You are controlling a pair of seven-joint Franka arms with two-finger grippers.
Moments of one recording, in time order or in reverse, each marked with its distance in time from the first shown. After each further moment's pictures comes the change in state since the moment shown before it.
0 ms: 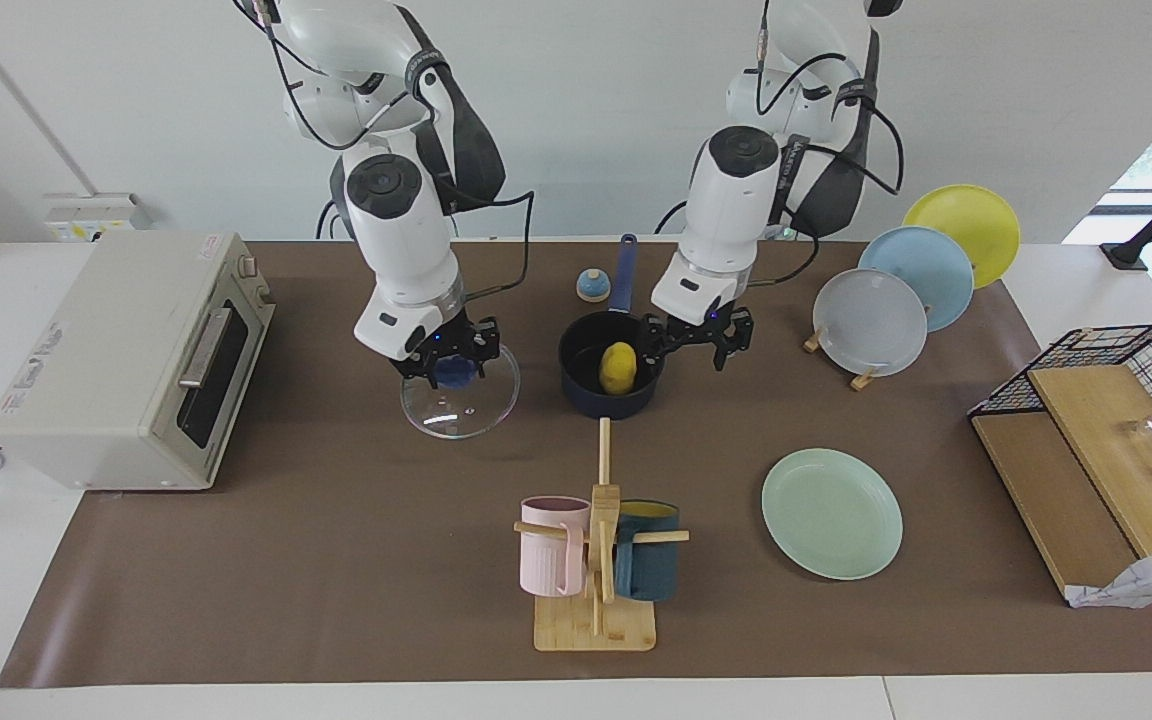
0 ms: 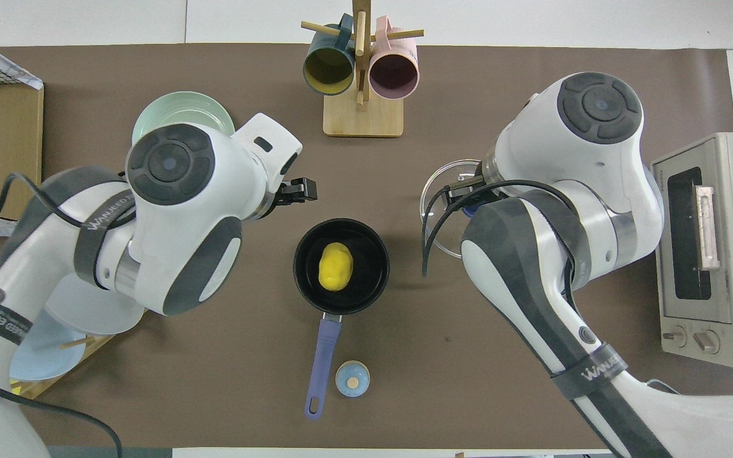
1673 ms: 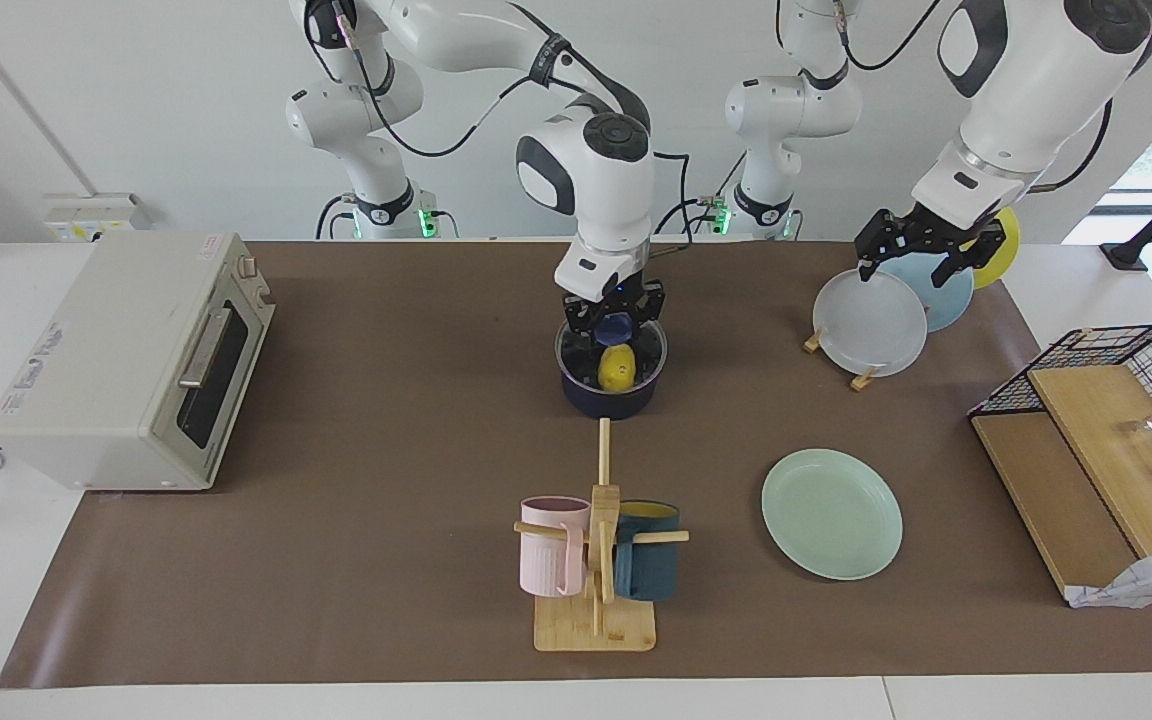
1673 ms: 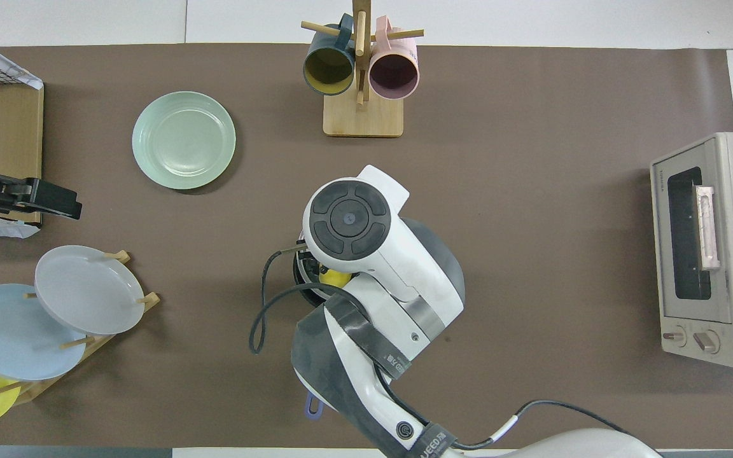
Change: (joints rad) left arm 0.383 -0.179 0.001 0.128 -0.044 -0.489 0.614; right arm 0.336 0.130 0.012 0.081 -0.066 0.114 0.424
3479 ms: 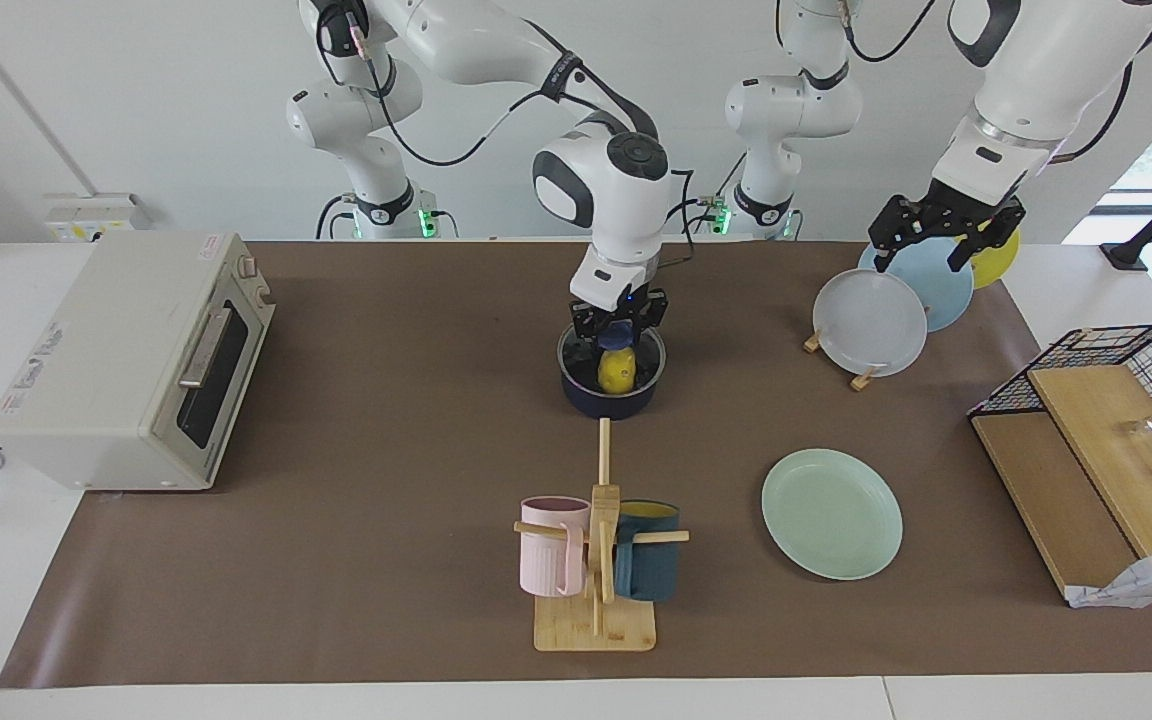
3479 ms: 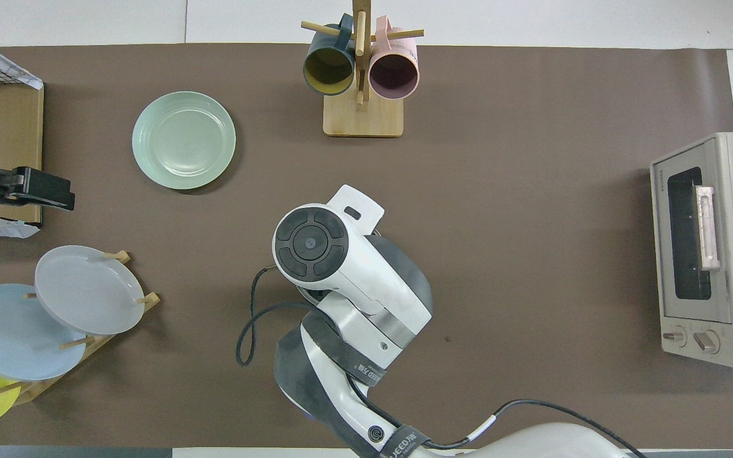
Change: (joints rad) left arm -0.010 0.002 0.012 0.068 0.025 -0.016 -0.103; right arm 0.031 0.034 -0.001 -0.011 -0.053 -0.025 0.004
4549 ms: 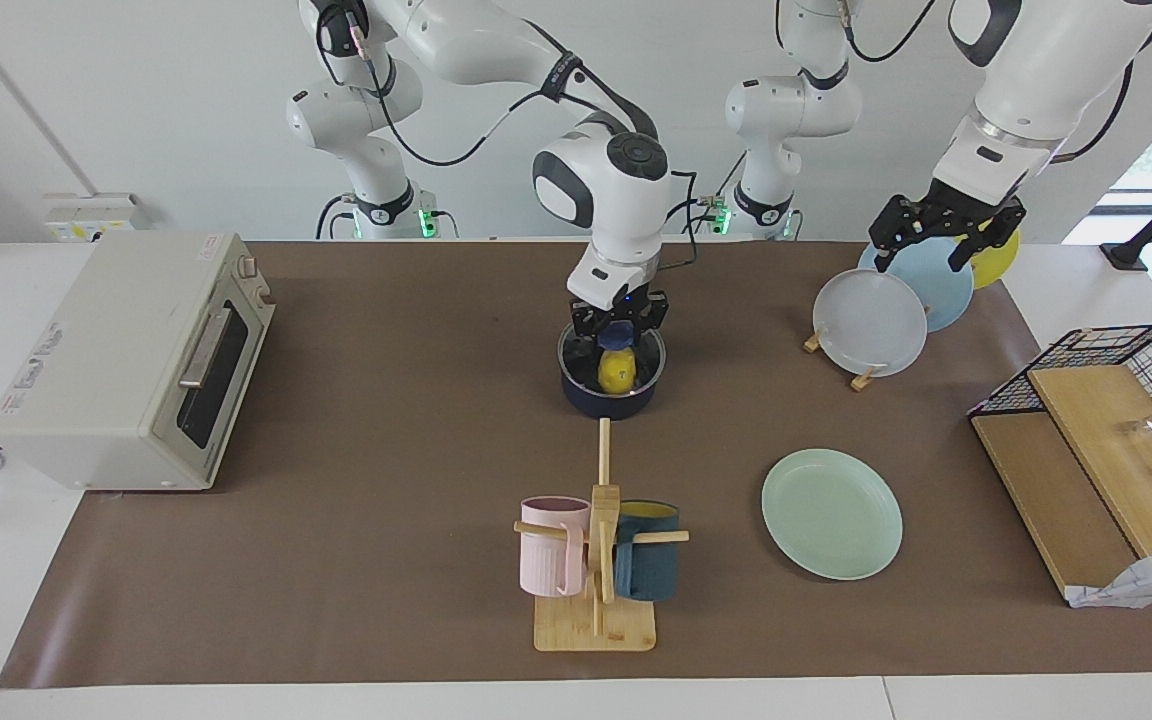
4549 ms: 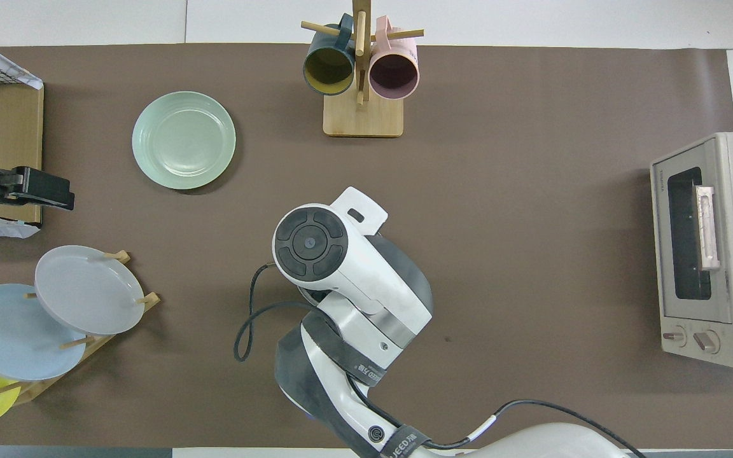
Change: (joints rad) left arm 0.028 0.000 -0.027 0.000 -0.001 0.000 0.000; right arm 0.000 0.000 0.001 -0.003 0.002 0.021 0.072
